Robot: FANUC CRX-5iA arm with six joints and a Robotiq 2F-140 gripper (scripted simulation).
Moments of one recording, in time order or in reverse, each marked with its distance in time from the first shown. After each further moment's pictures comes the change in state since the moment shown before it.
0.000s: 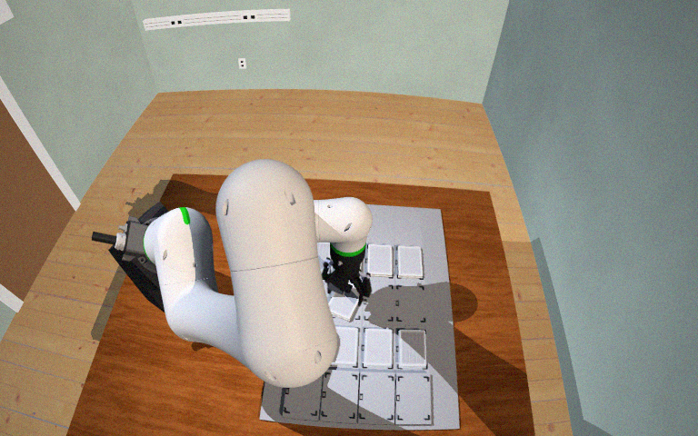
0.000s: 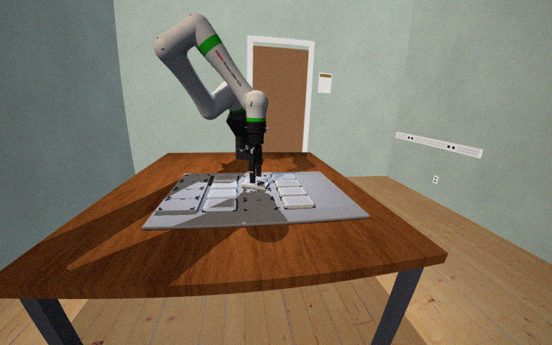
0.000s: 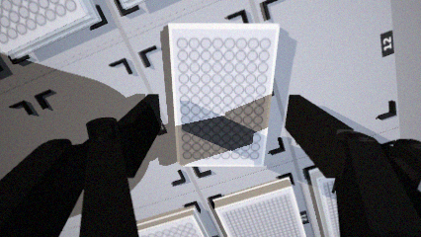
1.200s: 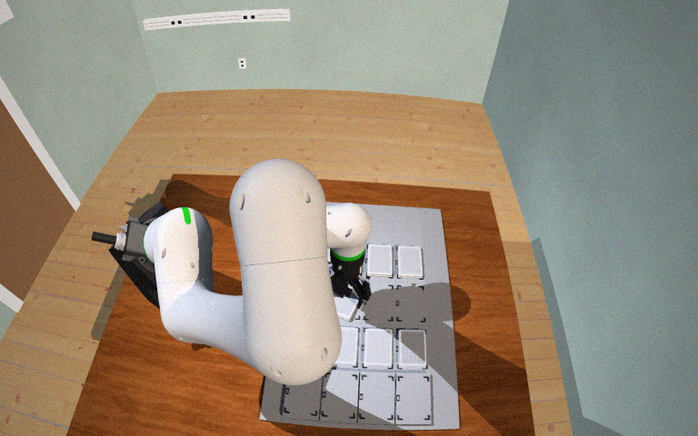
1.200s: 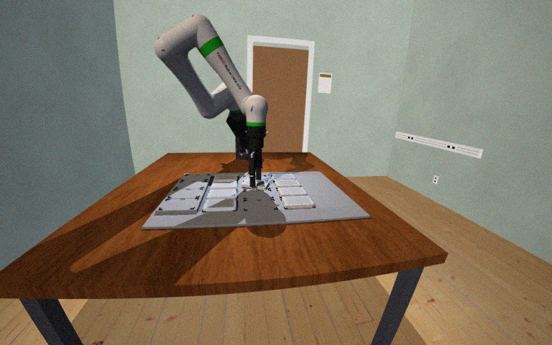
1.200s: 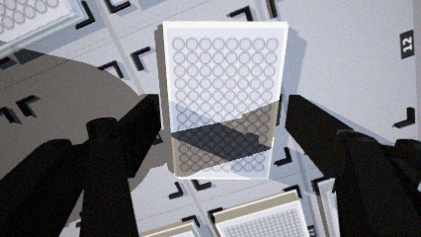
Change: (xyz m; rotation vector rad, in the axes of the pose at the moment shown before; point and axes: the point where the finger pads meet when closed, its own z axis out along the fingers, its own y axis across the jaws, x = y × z) arm 0.000 0.000 0.020 0.000 0.000 0.000
